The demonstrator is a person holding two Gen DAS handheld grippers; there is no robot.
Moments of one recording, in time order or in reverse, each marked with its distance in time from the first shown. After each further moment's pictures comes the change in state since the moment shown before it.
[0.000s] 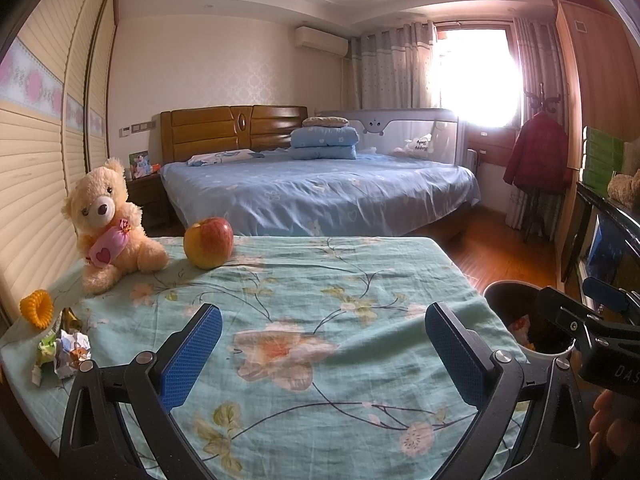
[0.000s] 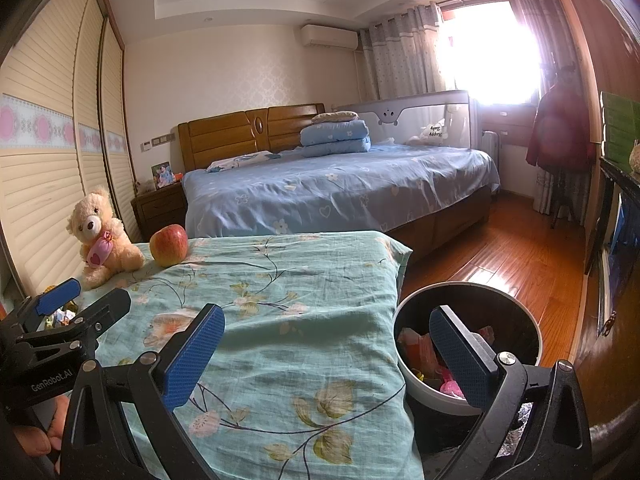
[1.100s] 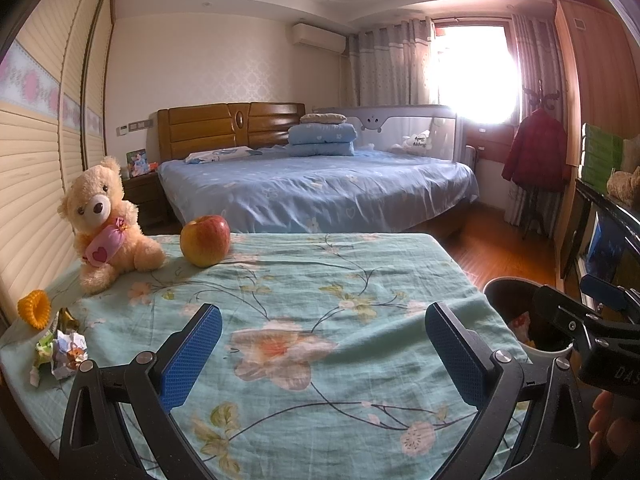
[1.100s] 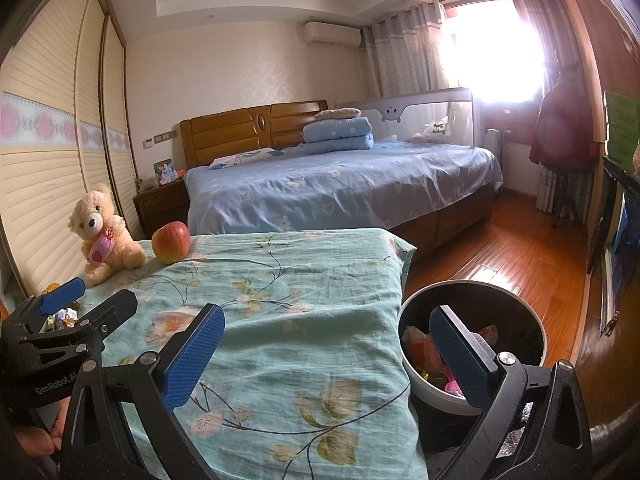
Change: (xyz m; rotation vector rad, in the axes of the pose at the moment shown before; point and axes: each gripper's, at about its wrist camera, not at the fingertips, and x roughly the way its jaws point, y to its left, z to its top) left arm 0.004 0.002 0.000 0.006 0.008 -0.006; right arm 0.000 0.003 -0.001 -0.002 0.004 0.002
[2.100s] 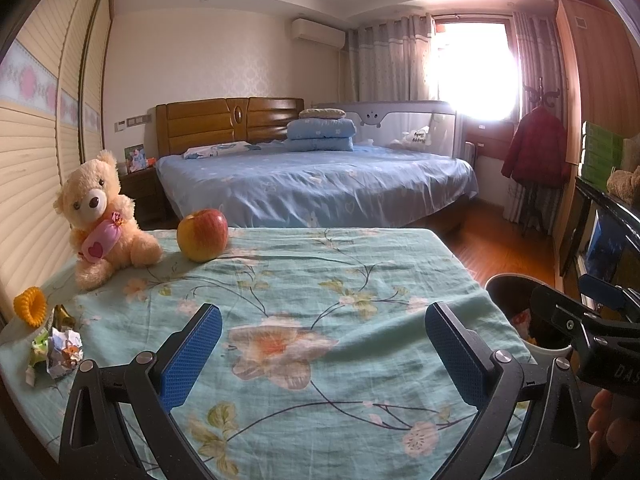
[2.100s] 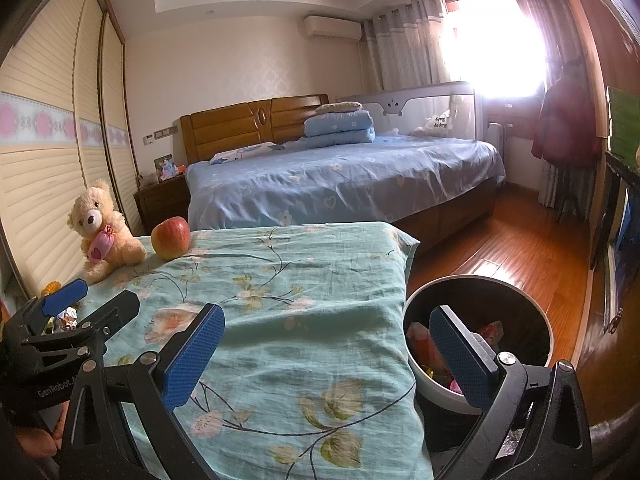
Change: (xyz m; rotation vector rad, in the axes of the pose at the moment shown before) left arm 0.010 0.002 -0.002 -0.001 0.015 -0.008; right arm 0.005 0.007 -0.005 0.001 0.019 0.005
